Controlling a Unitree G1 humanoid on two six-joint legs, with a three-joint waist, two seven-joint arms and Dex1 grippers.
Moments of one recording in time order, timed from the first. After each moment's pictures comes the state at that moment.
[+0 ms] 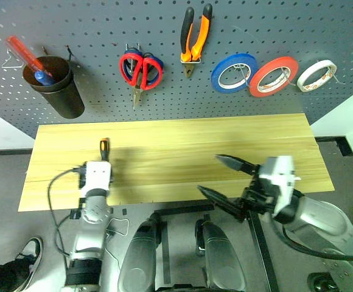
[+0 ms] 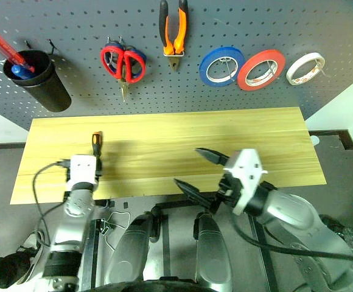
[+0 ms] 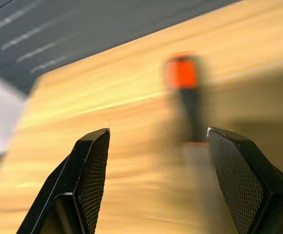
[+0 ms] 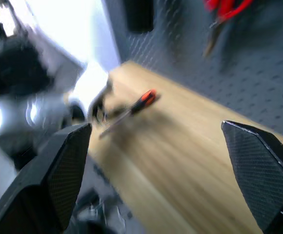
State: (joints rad) left arm -0.16 0.20 0.22 0.06 0.17 0.25 0.17; right arm 0.02 -0.71 0.05 -0.85 0.62 0.59 0.49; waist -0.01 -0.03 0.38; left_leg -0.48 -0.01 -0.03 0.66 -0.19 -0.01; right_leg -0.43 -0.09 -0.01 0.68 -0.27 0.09
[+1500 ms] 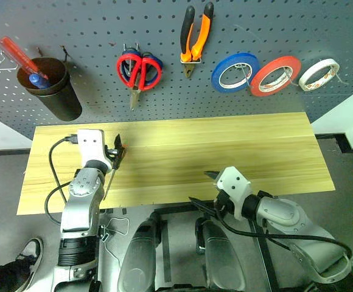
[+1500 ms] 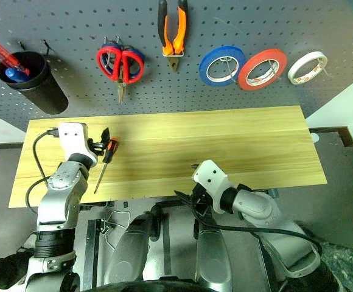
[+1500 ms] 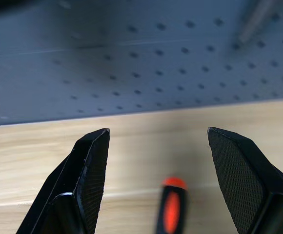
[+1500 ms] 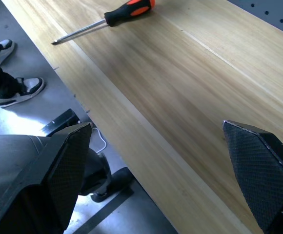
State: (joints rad) left arm -0.24 0.20 0.16 -0.14 -0.09 0.44 -0.07; right arm -0.03 -0.63 0.25 -0.69 0.30 0.68 0.49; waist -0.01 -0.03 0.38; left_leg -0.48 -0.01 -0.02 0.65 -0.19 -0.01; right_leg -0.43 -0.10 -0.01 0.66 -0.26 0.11
